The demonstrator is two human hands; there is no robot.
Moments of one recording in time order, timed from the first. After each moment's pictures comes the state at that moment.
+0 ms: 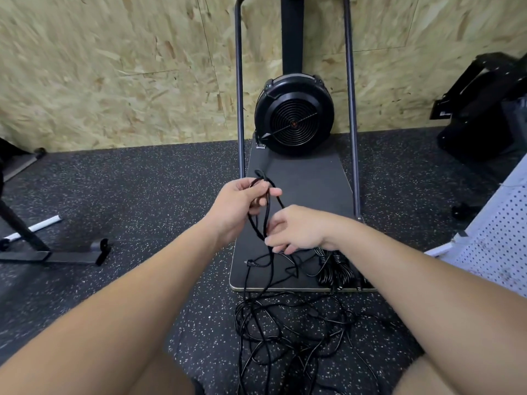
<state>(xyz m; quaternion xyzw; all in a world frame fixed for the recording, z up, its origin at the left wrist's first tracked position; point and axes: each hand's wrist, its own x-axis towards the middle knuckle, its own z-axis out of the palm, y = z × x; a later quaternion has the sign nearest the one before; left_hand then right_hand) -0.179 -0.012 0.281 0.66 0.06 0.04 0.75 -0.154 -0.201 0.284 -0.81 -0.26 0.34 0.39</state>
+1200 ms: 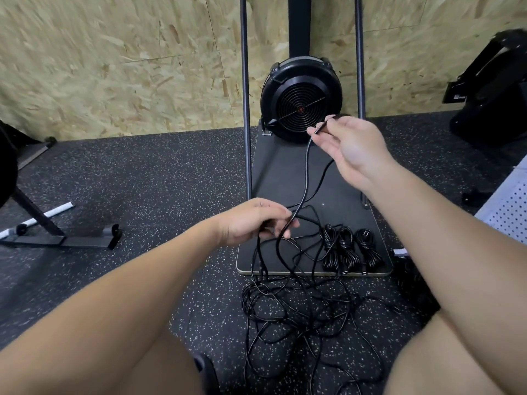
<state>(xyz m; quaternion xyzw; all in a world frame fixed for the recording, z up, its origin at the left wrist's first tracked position) -0.211 -0.016 0.256 0.75 -0.02 -0.22 0.62 -0.093 -0.234 0.342 -0.51 -0.06 0.09 0.85</state>
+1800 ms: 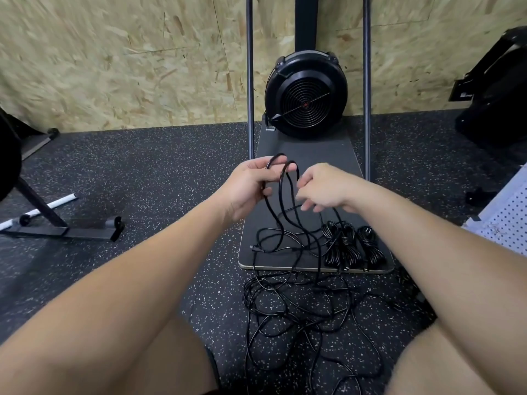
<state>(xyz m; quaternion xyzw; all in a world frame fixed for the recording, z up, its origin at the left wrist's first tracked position) -0.185 -0.008 0.278 0.63 0.04 -0.02 0.78 -0.131 -0.213 0.299 -0.88 -0.18 0.23 0.38</state>
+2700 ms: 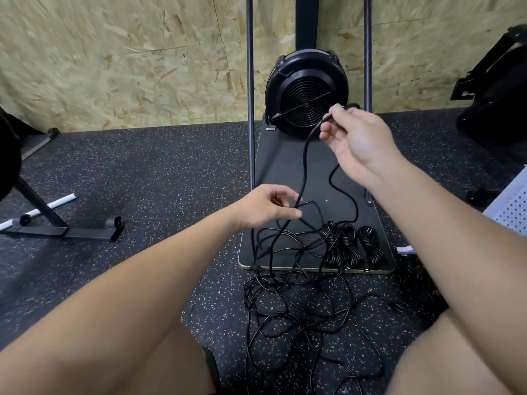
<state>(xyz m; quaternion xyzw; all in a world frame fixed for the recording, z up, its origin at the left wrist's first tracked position) -0.186 -0.017 0.238 0.85 -0.02 -0.08 0.52 -0.102 -0.229 0.344 -0.50 -0.09 0.10 0.86</state>
